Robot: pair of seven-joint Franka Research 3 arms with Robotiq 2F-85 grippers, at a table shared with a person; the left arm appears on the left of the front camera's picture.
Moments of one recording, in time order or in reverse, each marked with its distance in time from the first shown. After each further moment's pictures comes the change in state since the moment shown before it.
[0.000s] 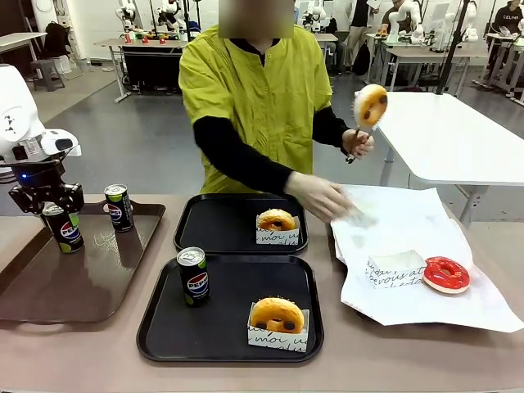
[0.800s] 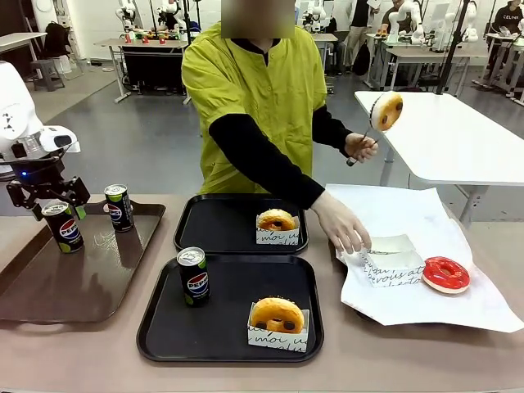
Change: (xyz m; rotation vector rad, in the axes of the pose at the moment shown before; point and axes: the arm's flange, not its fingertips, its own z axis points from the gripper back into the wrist) left arm 0.000 0.000 0.004 -0.014 -0.018 0.013; right arm 0.000 0.000 0.000 0.000 0.000 0.000
